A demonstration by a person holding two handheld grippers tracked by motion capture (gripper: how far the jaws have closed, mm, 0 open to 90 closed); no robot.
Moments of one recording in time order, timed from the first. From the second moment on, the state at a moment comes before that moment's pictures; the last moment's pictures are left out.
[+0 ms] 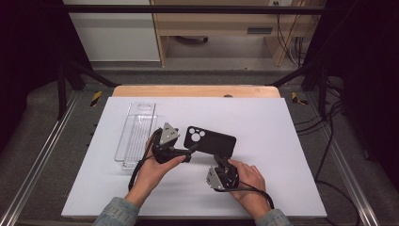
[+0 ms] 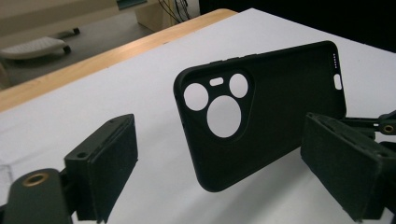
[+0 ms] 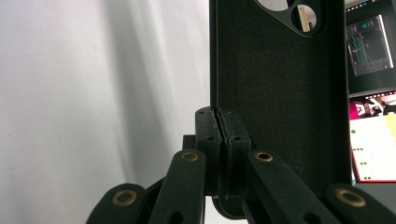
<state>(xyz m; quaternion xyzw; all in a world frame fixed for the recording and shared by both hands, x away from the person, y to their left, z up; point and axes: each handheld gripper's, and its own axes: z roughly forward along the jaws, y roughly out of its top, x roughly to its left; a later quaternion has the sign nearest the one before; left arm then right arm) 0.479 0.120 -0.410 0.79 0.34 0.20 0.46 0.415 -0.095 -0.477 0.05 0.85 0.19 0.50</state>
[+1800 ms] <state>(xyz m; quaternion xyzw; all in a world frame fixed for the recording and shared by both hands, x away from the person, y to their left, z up) 0.494 0.134 -0.418 0.79 0.36 0.13 0.48 0.417 -0.093 -0.482 0.04 0.85 0.19 0.49</state>
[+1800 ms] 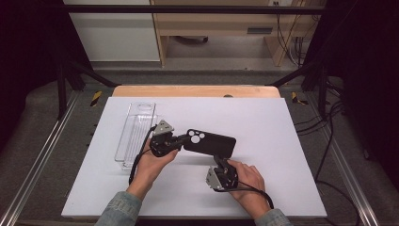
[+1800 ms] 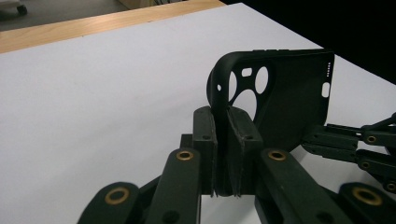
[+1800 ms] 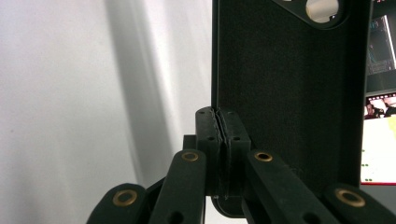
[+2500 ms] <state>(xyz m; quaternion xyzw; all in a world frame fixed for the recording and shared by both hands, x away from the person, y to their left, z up) 0.484 0.128 -0.409 0.79 0.34 0.14 0.49 0.421 -0.098 -0.482 0.06 0.85 0.20 0.48</state>
